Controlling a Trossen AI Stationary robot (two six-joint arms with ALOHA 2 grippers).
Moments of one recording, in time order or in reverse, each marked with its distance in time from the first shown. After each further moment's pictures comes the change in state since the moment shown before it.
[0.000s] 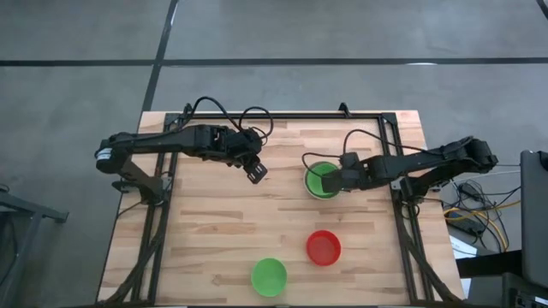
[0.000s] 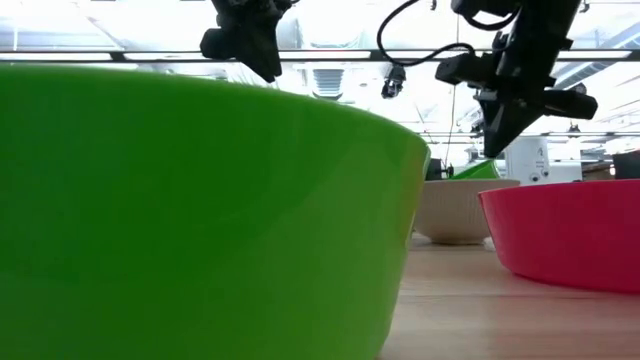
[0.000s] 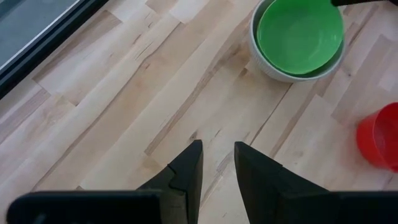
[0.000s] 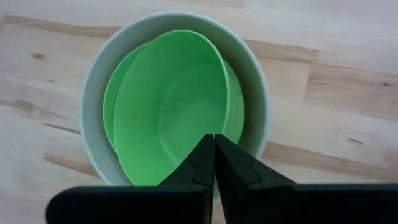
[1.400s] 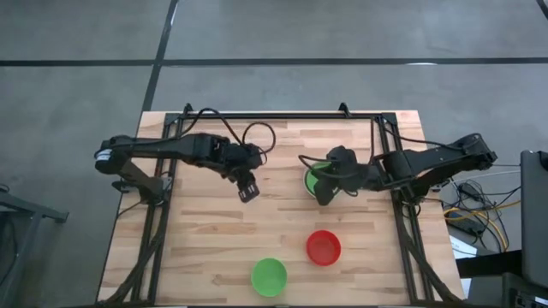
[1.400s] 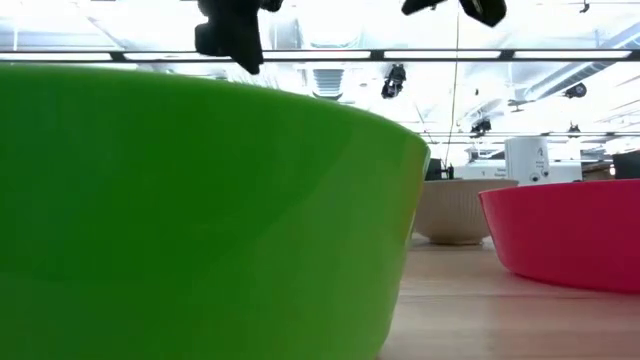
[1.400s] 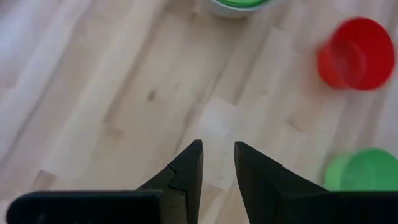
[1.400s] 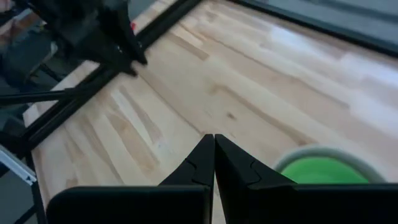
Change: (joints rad) left arm -0.081 0.000 -0.005 -0.076 0.162 0.082; right arm 0.164 0.003 0.377 0.195 0.165 -0.558
